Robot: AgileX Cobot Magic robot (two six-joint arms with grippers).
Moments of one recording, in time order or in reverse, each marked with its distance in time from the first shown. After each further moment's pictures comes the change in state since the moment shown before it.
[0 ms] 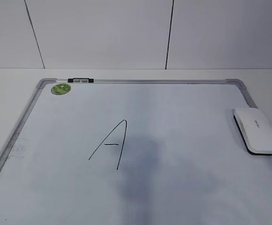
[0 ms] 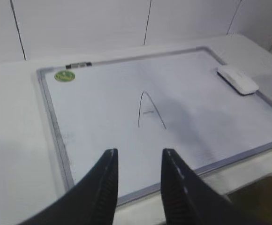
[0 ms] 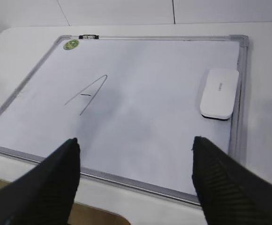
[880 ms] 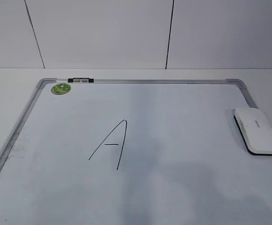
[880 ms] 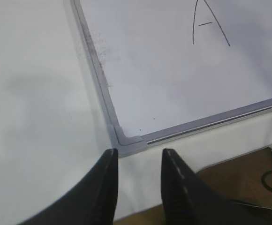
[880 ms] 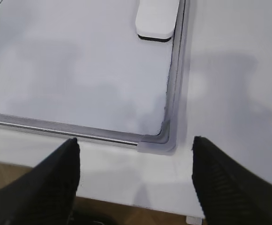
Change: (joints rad) left arm 0.000 -0.068 0.345 0.160 -0.004 0.029; right arm 0.000 -0.141 0.361 -0.206 -0.012 -0.004
